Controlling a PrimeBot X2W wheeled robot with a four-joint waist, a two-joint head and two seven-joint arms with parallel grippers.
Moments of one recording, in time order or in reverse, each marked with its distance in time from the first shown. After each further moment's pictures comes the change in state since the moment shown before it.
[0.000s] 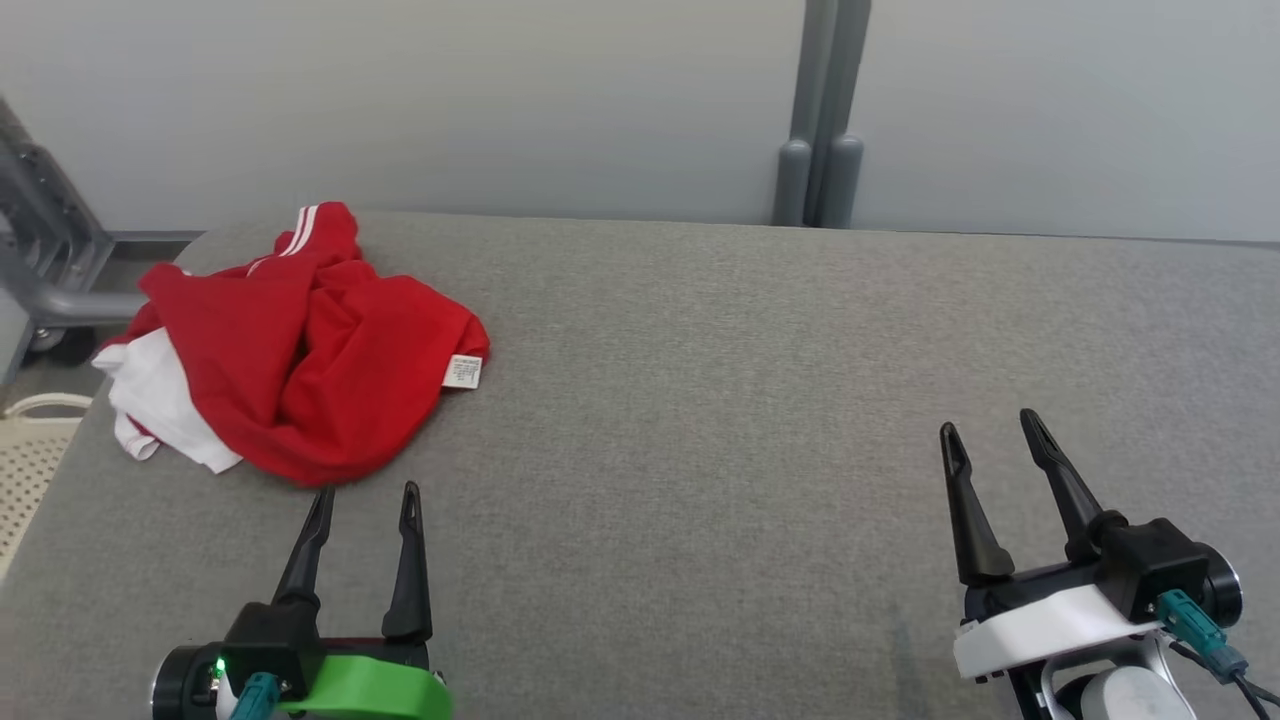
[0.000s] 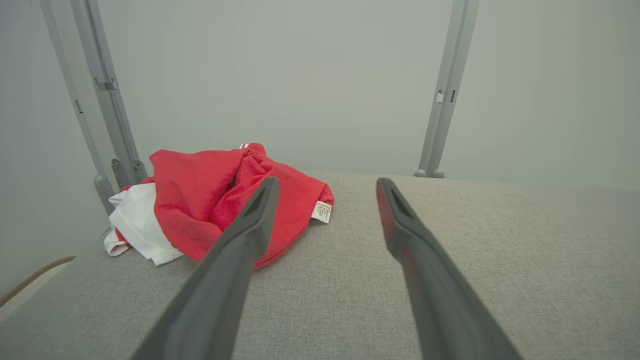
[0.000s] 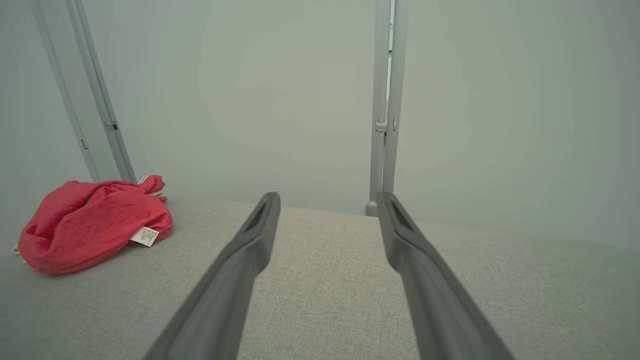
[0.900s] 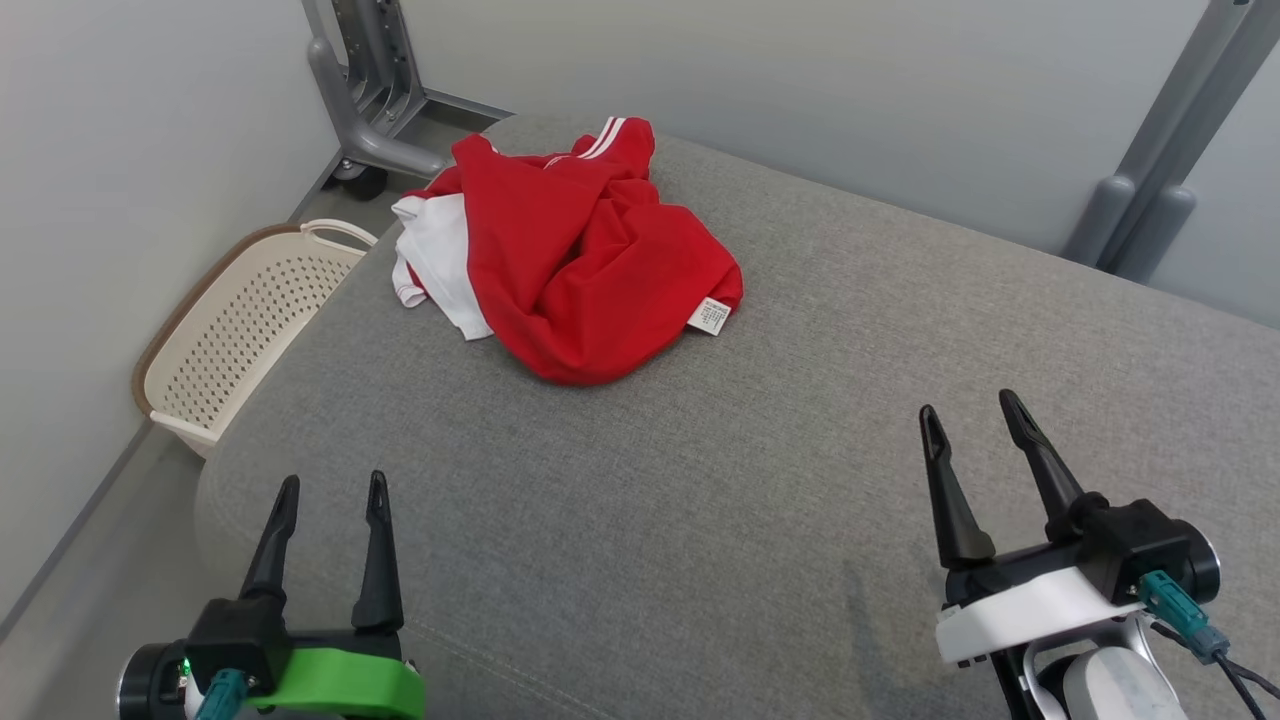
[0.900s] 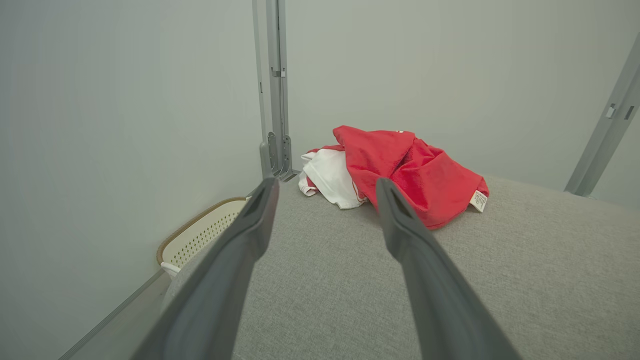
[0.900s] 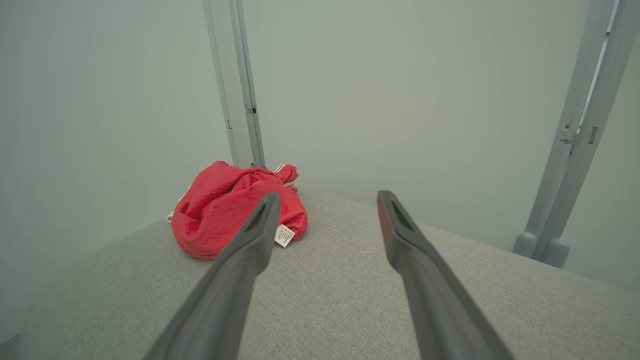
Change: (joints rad) left arm -0.006 0.018 0.030 -0.019 -0.017 0.010 0.000; right arm -0.039 0.000 0.023 0.003 0.007 0.000 0.000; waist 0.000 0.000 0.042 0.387
